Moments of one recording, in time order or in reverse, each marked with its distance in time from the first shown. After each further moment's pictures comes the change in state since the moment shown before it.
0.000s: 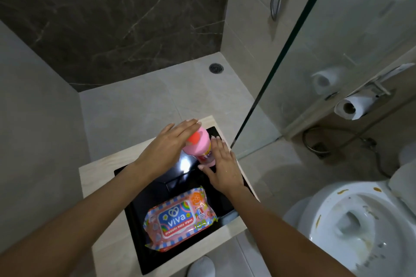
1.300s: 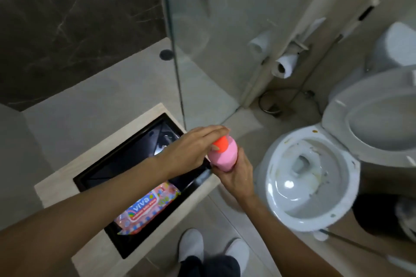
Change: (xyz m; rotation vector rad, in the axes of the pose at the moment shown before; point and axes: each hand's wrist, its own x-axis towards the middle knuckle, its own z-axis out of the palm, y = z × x) left_hand 0.061 0.183 0.009 -0.400 -0.158 0.414; right_hand -0.158 0.067 -0.084 0.484 0.539 0.362
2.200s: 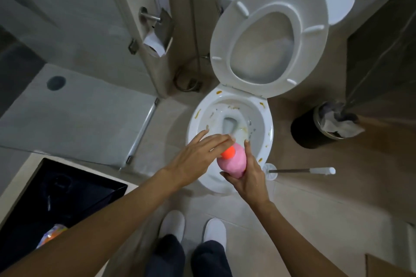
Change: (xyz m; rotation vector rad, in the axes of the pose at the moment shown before) left_hand 0.156 0.152 0.221 0.126 -0.241 0.478; right_hand -0.089 0.185 -0.217 -0.162 0.312 0.251
